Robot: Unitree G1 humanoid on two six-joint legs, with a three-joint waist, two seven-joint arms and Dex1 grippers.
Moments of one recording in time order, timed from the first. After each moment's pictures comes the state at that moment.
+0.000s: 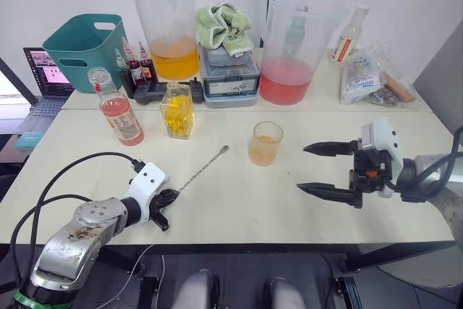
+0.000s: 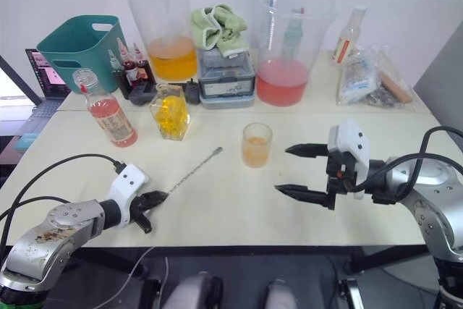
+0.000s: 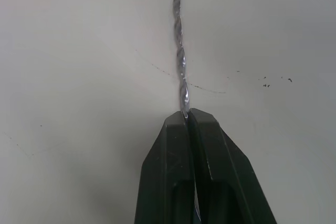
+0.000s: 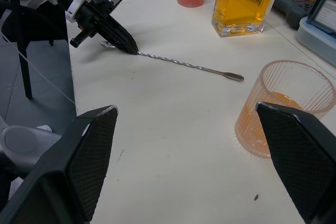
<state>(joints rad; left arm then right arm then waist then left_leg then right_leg) -0.04 0.70 0.05 -0.51 -0.37 0.88 -0.57 -0.27 -0.95 -0.20 -0.45 0.73 0.65 1.07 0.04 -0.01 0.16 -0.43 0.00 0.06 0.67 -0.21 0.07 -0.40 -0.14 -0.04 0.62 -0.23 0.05</state>
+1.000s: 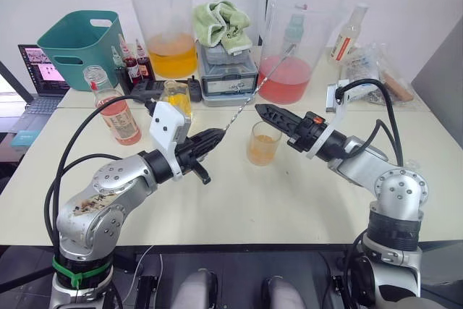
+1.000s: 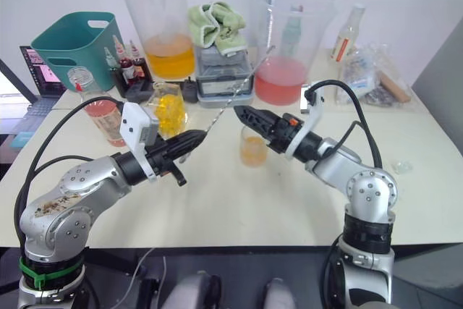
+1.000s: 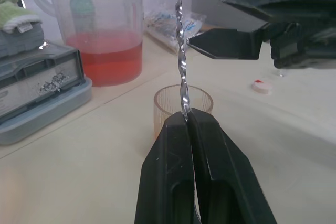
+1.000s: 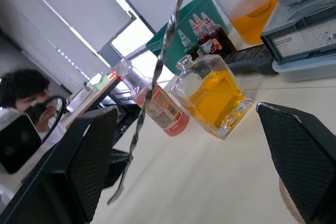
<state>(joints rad) -0.39 0.49 0.08 -0.63 -0.64 0.86 -0.46 -0.58 -0.27 -0.30 -0.26 1.28 1.02 0.11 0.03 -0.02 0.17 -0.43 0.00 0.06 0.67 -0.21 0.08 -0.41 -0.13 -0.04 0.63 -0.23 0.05</state>
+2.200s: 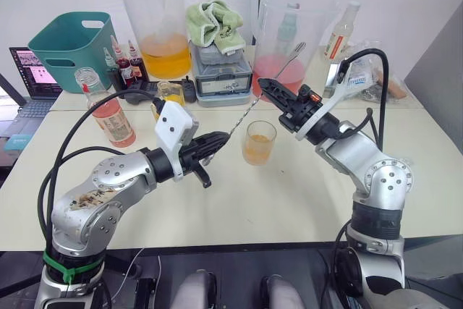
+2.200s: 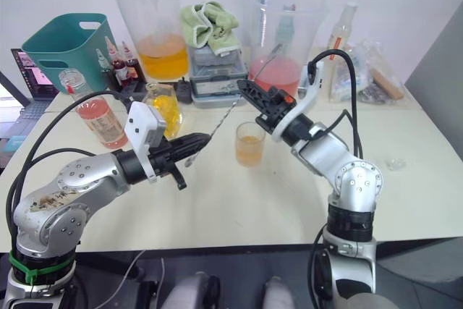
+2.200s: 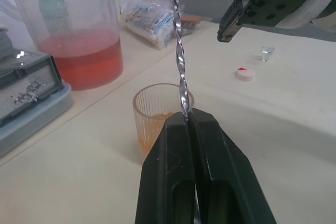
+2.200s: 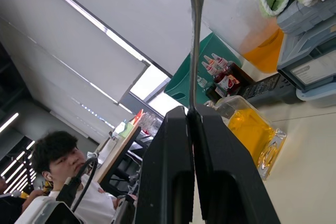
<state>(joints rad) -0.41 0.56 0.06 -0.63 -0.67 0.85 -0.48 -0.66 -0.25 -0.24 -0.21 1.50 0.87 -0.11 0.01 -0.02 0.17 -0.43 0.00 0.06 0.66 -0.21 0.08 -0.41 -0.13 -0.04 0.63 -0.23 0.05</state>
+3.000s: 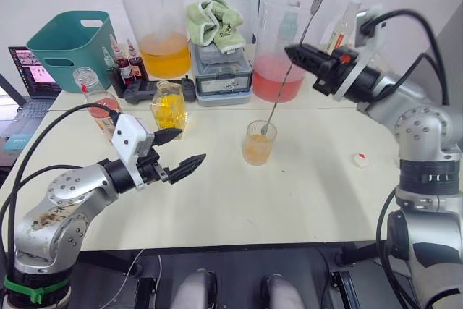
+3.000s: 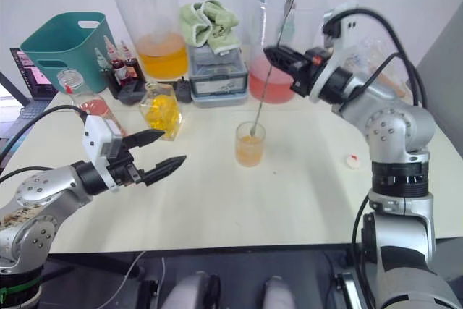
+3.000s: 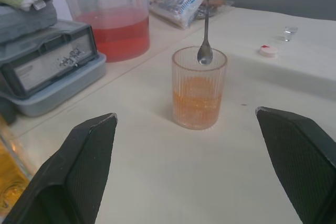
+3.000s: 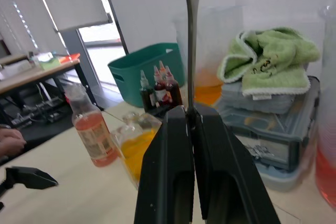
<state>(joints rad) -0.19 0.68 0.21 -0.56 -0.66 0.66 -0.66 -0.90 -0.61 -0.06 0.05 0.82 0.71 0.57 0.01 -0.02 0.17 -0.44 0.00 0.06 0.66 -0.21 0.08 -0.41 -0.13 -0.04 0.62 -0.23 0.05</state>
